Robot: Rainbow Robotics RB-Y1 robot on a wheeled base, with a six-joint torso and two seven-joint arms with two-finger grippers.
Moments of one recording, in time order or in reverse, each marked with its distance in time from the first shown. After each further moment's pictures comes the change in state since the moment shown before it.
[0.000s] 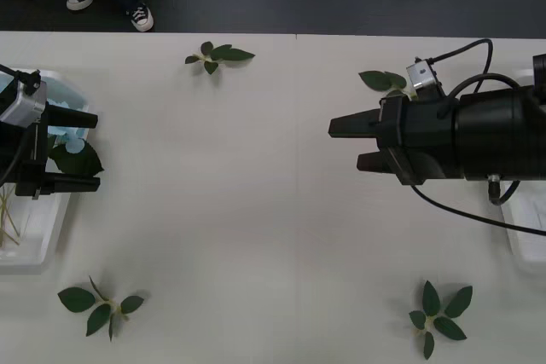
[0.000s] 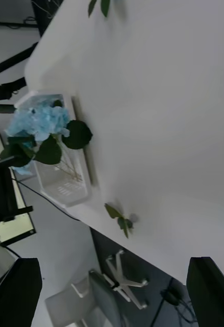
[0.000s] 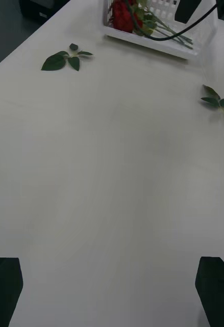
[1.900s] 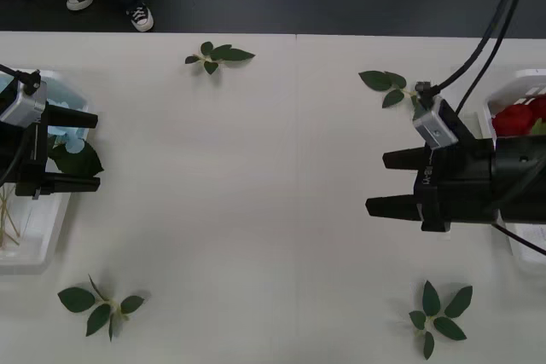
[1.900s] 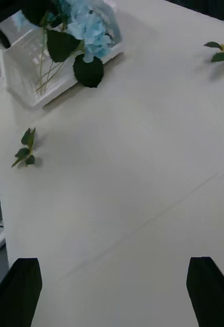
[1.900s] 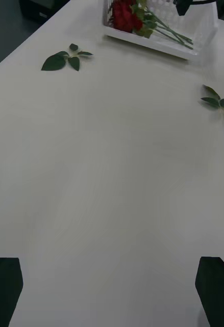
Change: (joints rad) right arm 0.184 -0.027 -0.093 -0.038 -0.082 0.022 1.378; left arm 0.000 0.000 0.000 0.000 0.000 0.000 0.000
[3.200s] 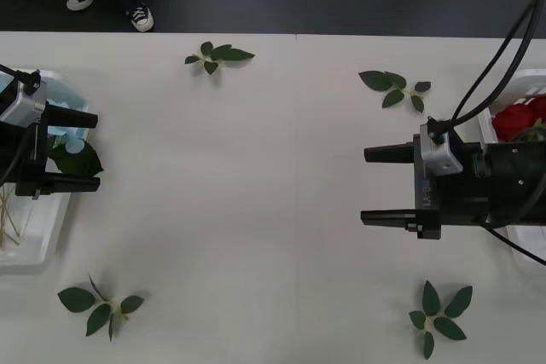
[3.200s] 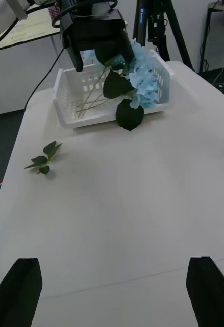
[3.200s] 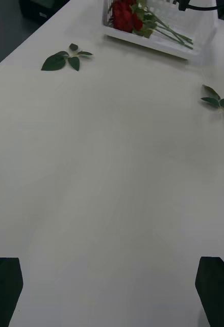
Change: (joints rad) right arm 0.006 0.001 0.029 0.162 -0.226 -0.069 0.518; left arm 0.000 0.000 0.000 0.000 0.000 0.000 0.000
